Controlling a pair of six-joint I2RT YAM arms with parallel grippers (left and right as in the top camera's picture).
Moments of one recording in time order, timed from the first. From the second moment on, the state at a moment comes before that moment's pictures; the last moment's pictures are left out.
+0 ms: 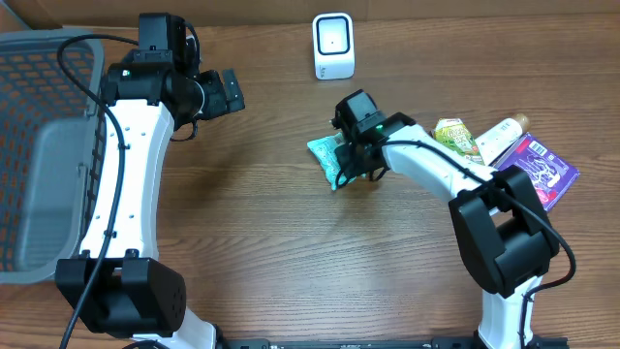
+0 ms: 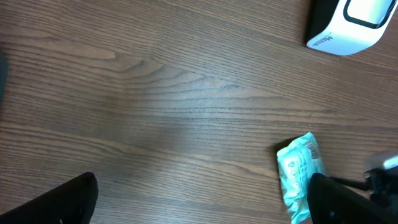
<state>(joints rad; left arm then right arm) 0.00 1.75 1.74 -1.09 0.09 -0.31 0.52 2.05 1.43 -0.64 -0.03 0.12</state>
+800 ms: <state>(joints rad) 0.00 1.75 1.74 -1.09 0.09 -0.31 0.34 1.94 1.49 -0.75 -0.26 0.53</state>
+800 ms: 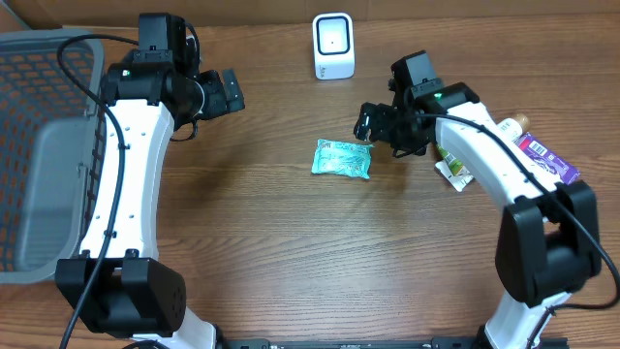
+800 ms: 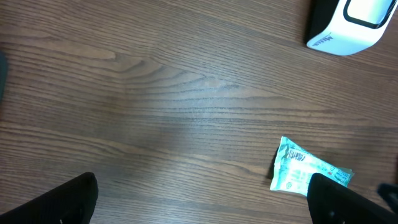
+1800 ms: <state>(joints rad) 0.00 1.75 1.74 -1.09 0.09 -0.31 0.34 2.11 1.33 -0.40 -0.61 0.61</state>
